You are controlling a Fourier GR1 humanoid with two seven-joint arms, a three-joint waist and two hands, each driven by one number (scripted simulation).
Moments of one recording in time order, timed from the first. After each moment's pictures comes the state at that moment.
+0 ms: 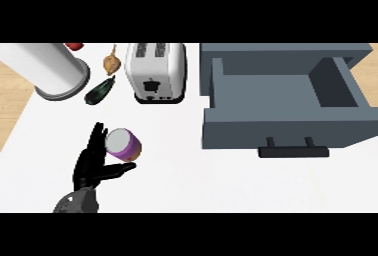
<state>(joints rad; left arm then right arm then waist) -0.20 0.07 0.23 -0.81 0.19 -0.08 -0.37 0.39 -0.05 -0.76 -2.19 -0.51 0.55 0.21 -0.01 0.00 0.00</state>
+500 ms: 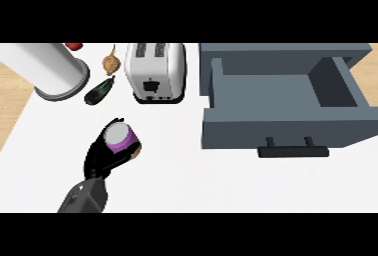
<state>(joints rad) -0.33 0.06 0.27 -0.63 0.24 -0.11 -0.44 0.40 -0.04 -0.75 -2.22 -0.54 0.53 0.25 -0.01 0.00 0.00</state>
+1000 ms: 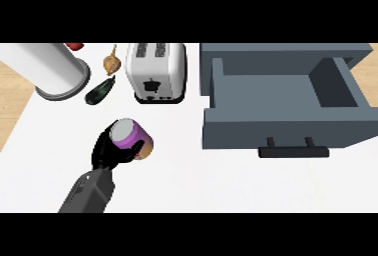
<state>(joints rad) -0.39 0.04 0.23 -0.64 0.27 -0.22 -0.44 0.41 -0.02 -0.75 -2.24 -0.56 0.54 0.26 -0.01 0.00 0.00</state>
